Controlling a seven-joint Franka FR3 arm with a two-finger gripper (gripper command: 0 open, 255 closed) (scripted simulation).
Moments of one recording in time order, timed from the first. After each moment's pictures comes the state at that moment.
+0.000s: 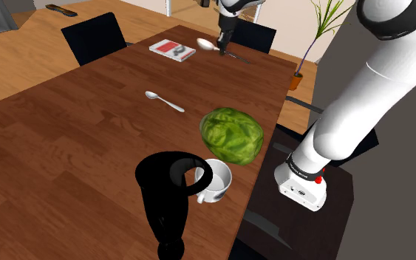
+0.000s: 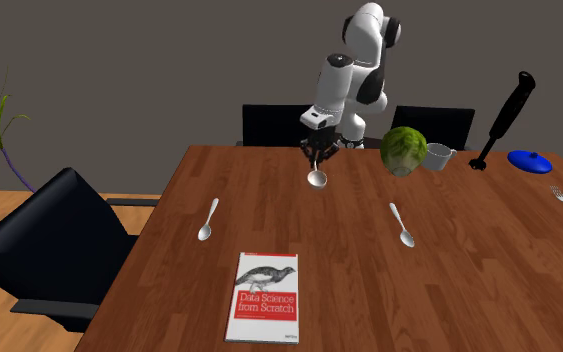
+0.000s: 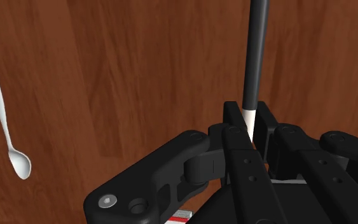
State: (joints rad) arm 0.10 -0.01 -0.25 -1.96 -0.11 2.01 -0.38
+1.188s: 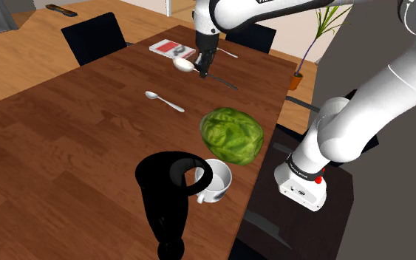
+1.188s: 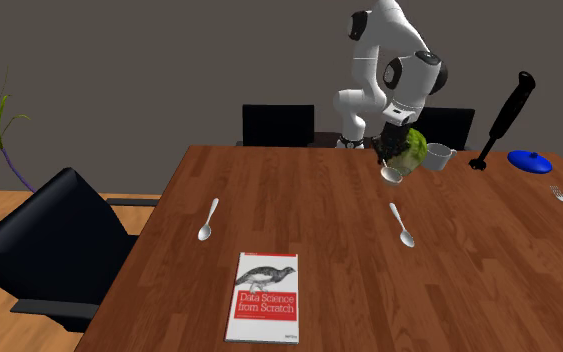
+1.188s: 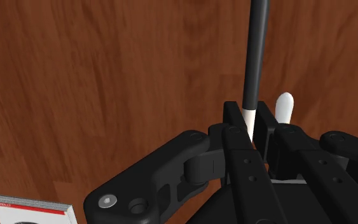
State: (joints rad) arm 0.29 -0.23 0.00 -2.19 -0.12 1.97 0.07
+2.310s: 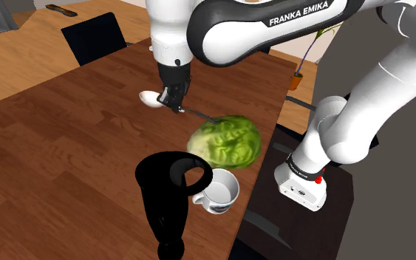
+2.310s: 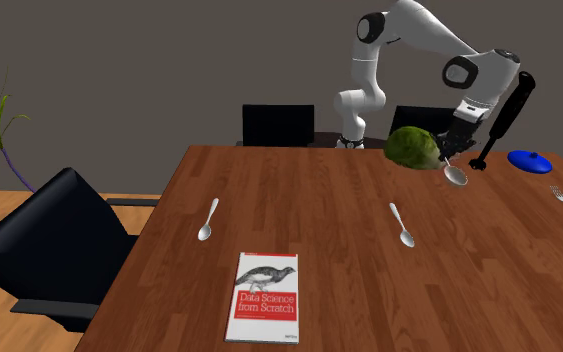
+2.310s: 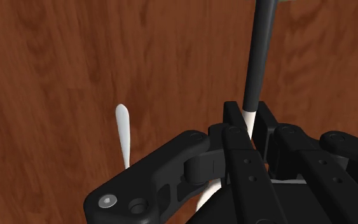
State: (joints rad) arm 0.46 -0.14 0.26 -2.07 -0.08 1.91 0.49
